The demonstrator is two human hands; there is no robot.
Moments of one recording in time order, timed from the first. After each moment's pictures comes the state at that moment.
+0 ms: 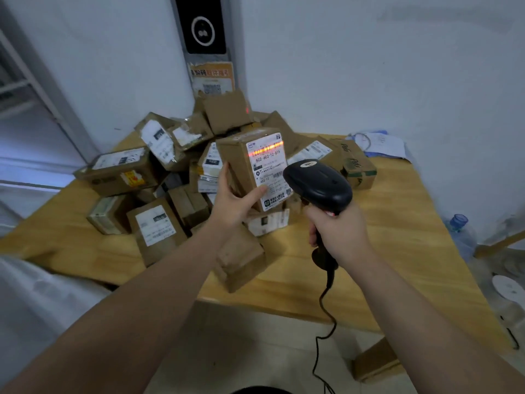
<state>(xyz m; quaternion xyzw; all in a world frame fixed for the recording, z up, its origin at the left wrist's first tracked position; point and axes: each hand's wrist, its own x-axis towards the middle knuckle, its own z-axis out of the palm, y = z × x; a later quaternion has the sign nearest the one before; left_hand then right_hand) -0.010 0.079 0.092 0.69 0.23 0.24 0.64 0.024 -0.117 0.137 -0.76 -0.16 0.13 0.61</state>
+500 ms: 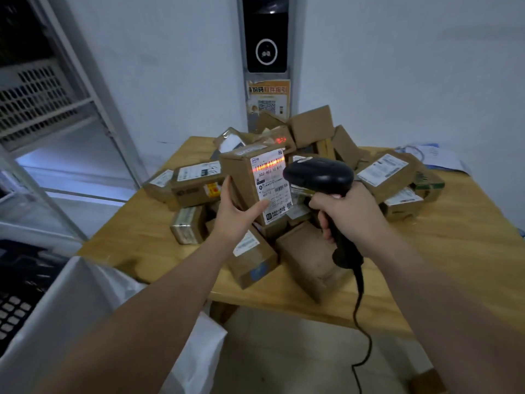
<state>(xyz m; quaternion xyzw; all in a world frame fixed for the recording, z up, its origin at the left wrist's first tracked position) -0.133 0.262 0.086 0.70 0.24 0.23 0.63 -0.079 0.053 0.184 -0.78 -0.20 0.18 0.57</state>
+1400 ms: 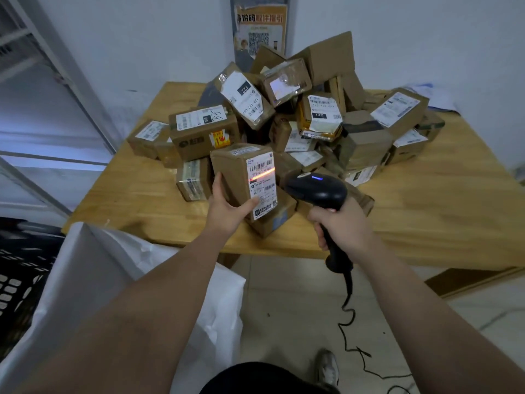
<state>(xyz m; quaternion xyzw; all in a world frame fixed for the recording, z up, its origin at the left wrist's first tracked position) -0.205 0.321 -0.001 0.74 0.27 0.15 0.60 -0.162 0.098 0.091 -0.81 -0.09 0.23 0.54</state>
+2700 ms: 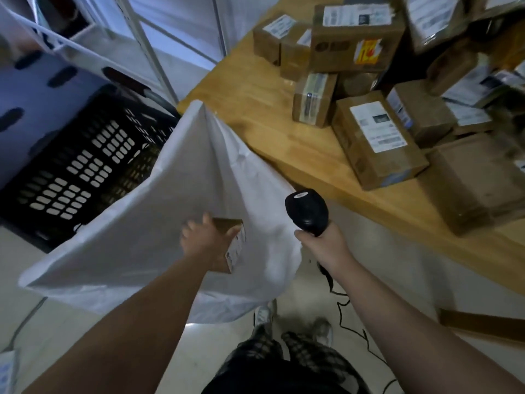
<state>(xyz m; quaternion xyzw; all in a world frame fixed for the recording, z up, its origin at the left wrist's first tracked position) -0.454 0.349 -0.108 0.72 0.64 -0.15 0.23 -0.278 0.194 -0.074 -0.78 -0.17 0.42 0.43</state>
